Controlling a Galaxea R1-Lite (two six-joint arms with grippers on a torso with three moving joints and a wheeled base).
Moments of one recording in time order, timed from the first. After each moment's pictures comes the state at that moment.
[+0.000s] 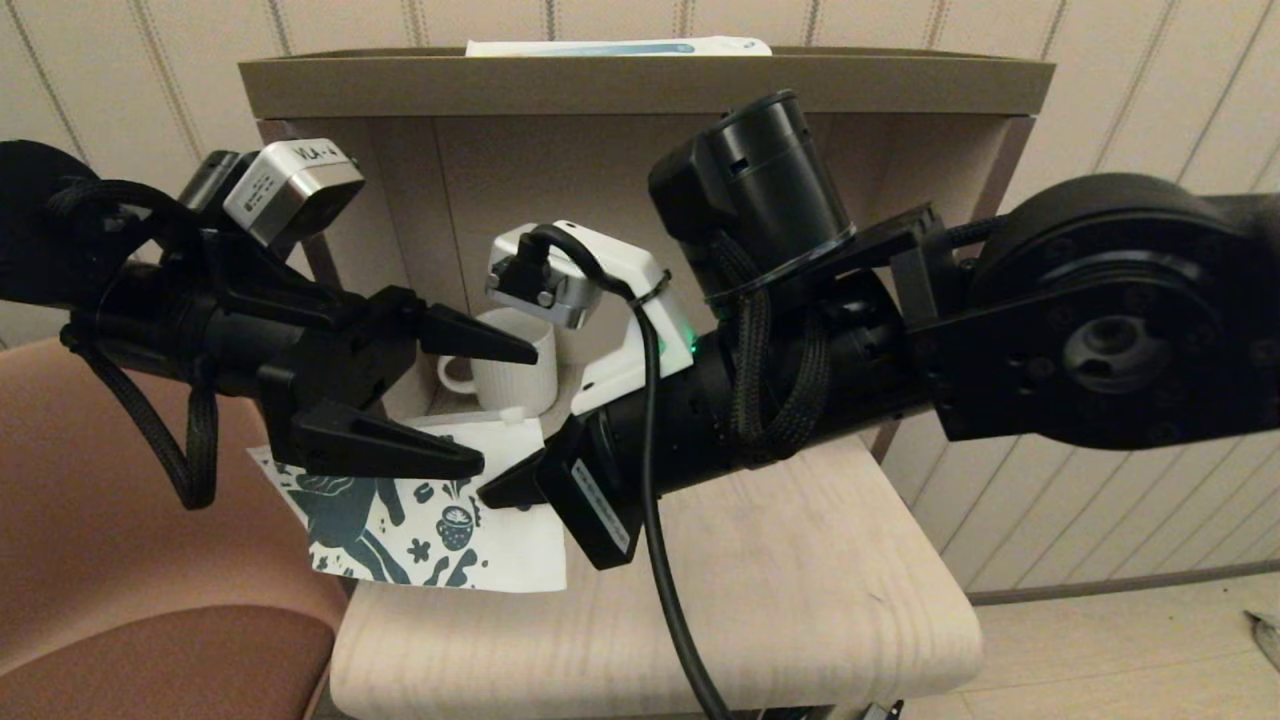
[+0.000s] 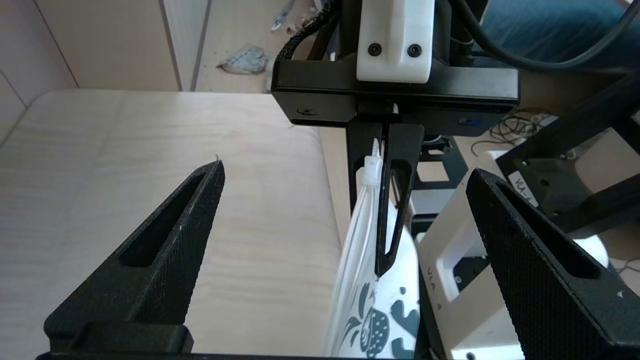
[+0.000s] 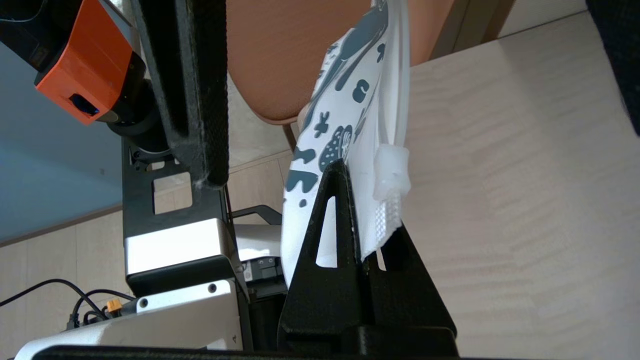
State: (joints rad) left arm -0.30 1.74 -1.51 0.69 -1.32 0.89; right arm 0.90 1.87 -1.72 0.34 0.43 -0.14
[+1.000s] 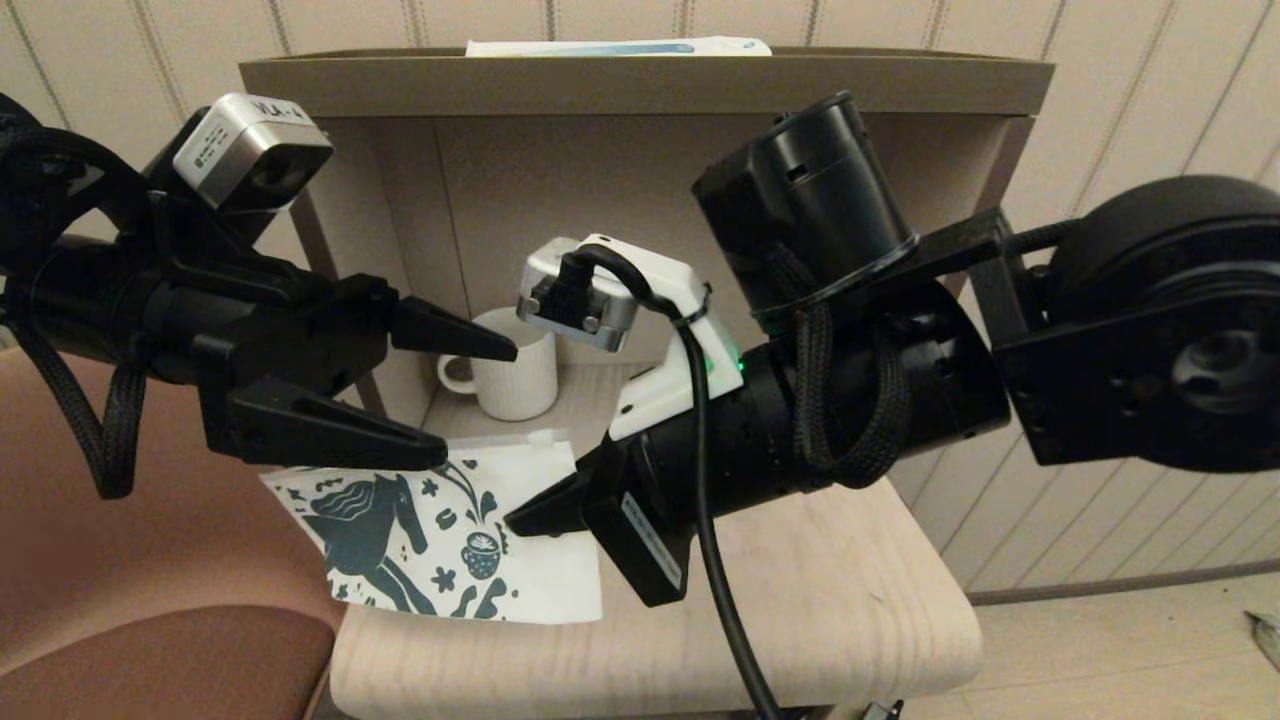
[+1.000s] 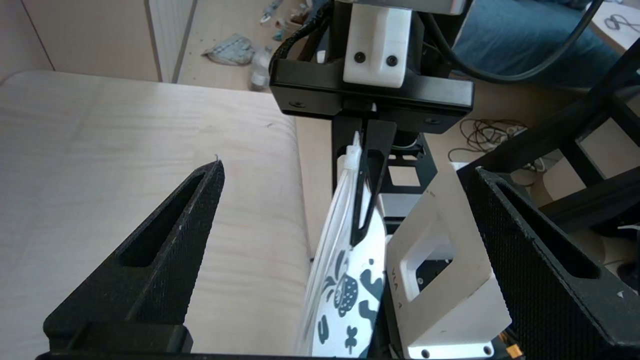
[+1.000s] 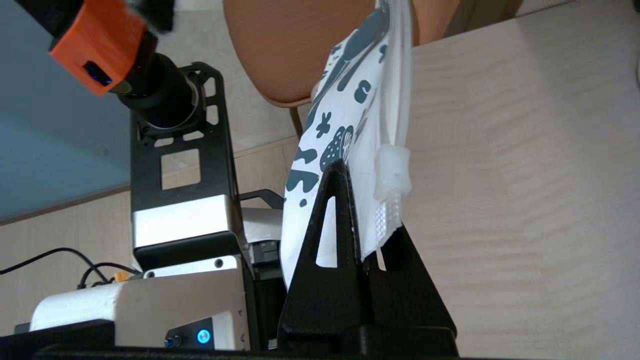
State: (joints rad) left arm -0.29 1.72 -1.61 0.90 -1.32 0.90; right arm 0.90 1.80 -1.63 0.35 0.44 -0.17
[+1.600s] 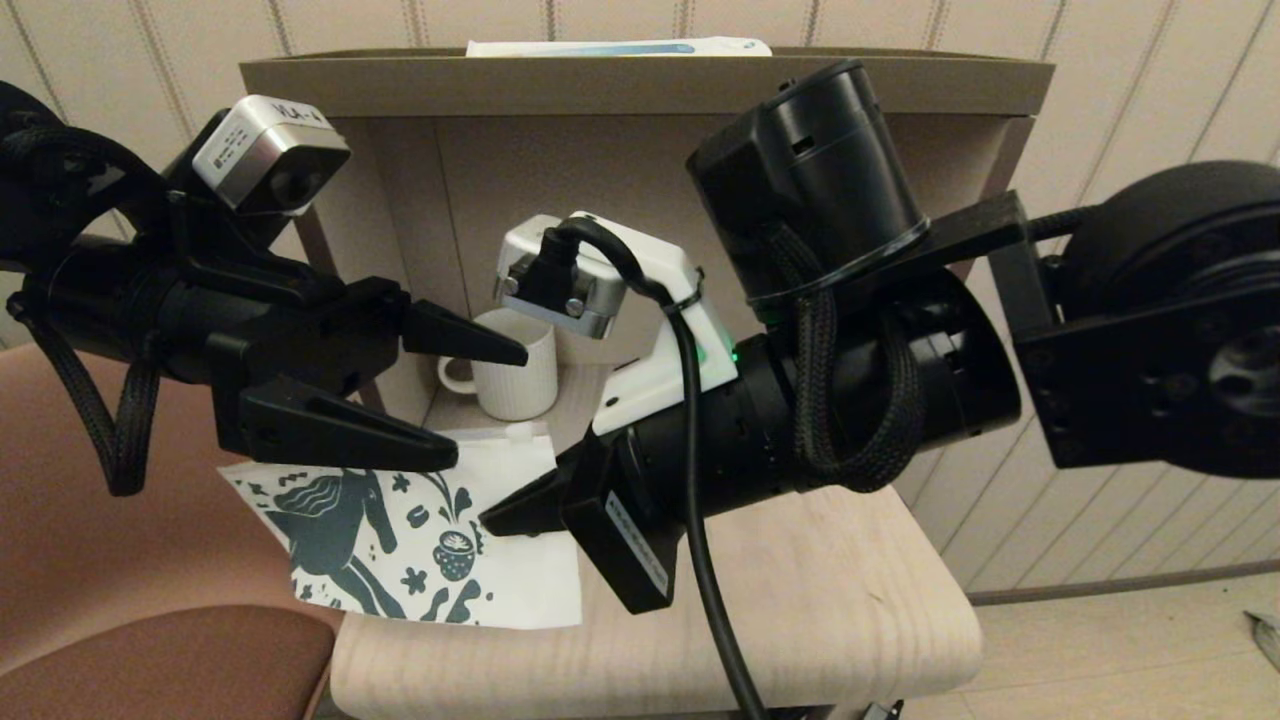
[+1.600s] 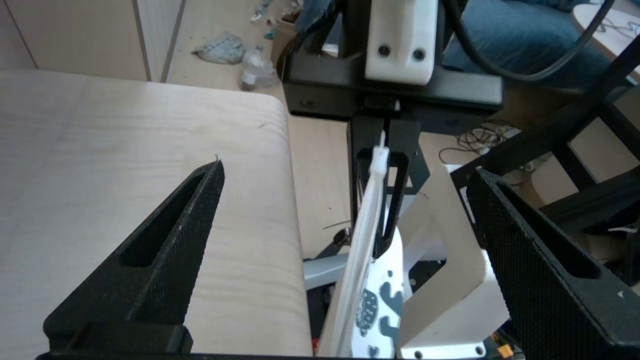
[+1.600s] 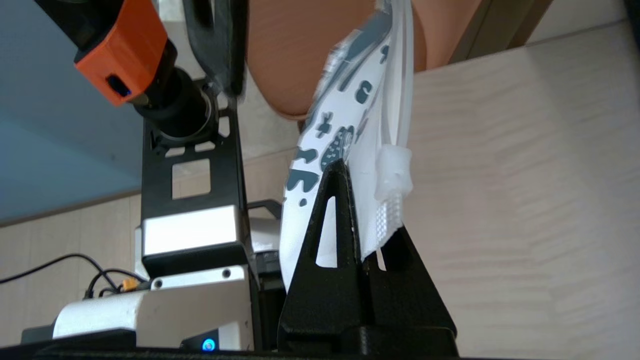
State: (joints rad) left arm -0.31 1.74 -1.63 0.93 -1.32 0.90; right arm 0.93 1.80 -1.65 0.34 0.44 -0.16
